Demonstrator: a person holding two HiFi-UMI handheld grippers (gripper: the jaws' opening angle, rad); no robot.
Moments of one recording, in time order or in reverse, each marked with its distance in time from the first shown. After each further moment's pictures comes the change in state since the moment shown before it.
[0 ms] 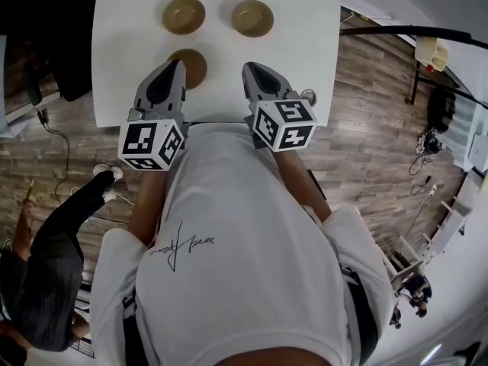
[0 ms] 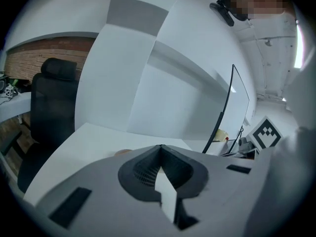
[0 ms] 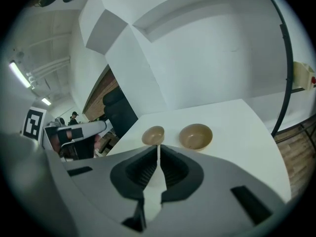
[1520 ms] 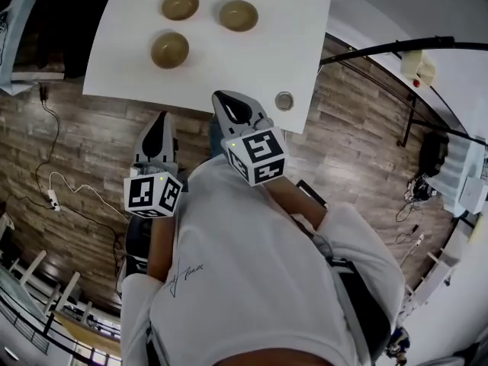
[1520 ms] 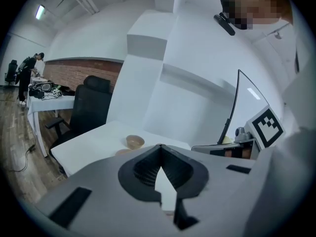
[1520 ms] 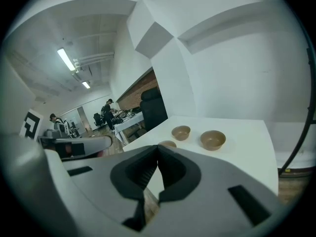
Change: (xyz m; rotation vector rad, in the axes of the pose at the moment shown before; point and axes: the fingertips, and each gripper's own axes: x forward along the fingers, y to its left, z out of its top) left arm -0.130 -0.117 -0.073 -0.116 -0.157 0.306; right arm -0.112 0.051 -0.043 -0.318 -0.041 0.298
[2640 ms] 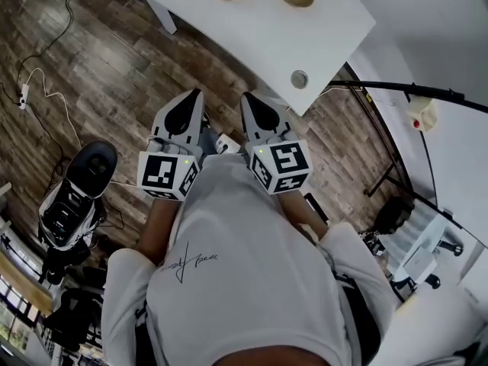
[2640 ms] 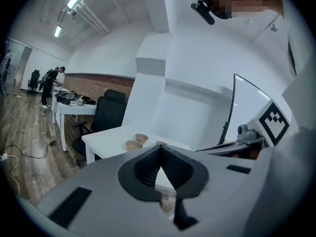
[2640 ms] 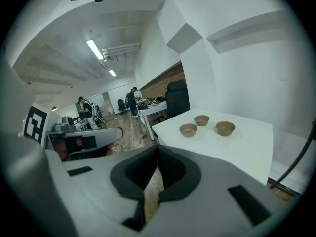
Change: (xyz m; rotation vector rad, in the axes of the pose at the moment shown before) left arm -0.126 -0.099 -0.058 -0.024 -0.130 0.176; right arm -0.136 0.059 -0.072 -0.189 0.107 0.220
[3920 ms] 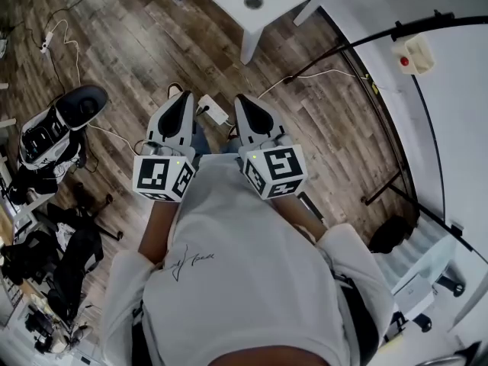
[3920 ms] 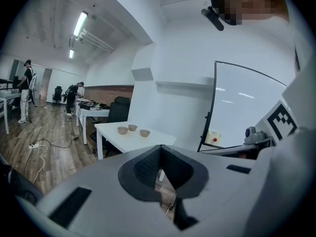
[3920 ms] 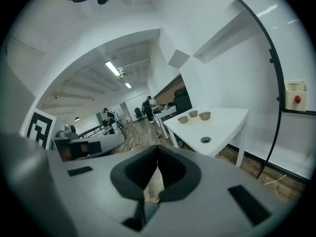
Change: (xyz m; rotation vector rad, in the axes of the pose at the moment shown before) left arm -0.119 -0.312 -0.121 0.017 -0.047 0.257; right arm -0.305 -0.068 -0.149 0.031 -0.090 0.218
